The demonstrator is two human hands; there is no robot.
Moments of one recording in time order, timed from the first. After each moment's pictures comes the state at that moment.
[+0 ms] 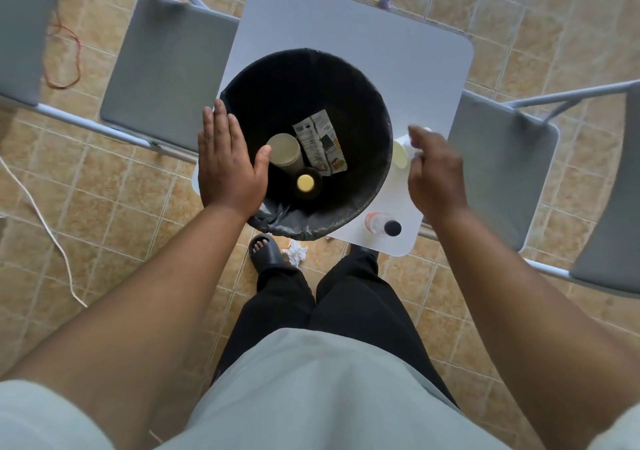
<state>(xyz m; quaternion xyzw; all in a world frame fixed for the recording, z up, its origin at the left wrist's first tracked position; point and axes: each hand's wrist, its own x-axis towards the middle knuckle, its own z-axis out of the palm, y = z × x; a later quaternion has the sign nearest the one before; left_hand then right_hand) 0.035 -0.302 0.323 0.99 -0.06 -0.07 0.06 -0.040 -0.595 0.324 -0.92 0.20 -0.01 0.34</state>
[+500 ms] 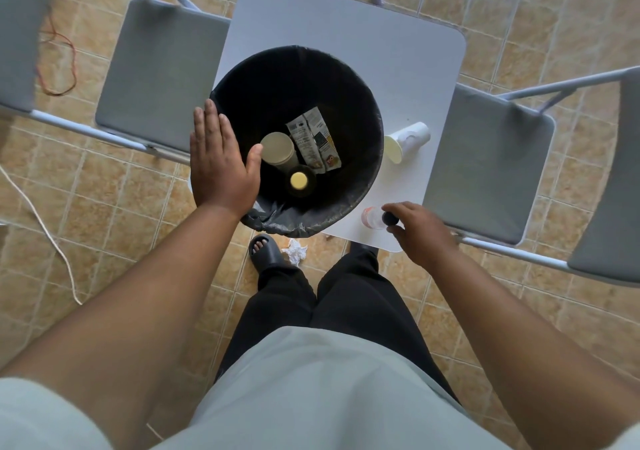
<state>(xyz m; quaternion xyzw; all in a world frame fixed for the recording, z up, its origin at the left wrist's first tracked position) 0.034 -0.305 0.324 0.99 -0.06 -0.07 0.05 -0.128 -0.598 0.291 -0.93 0.09 0.25 0.25</state>
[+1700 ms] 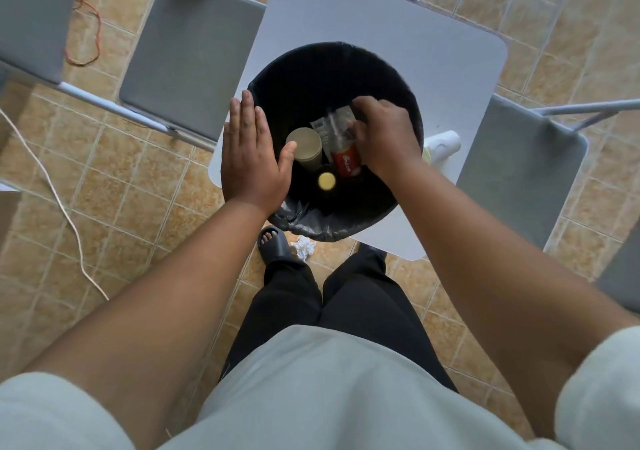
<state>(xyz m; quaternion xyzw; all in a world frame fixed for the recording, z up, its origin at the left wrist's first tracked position) 0.035 -0.302 0.320 0.99 -0.07 -0.06 0.06 0.046 -0.517 0.321 -0.95 0.07 0.07 0.30</state>
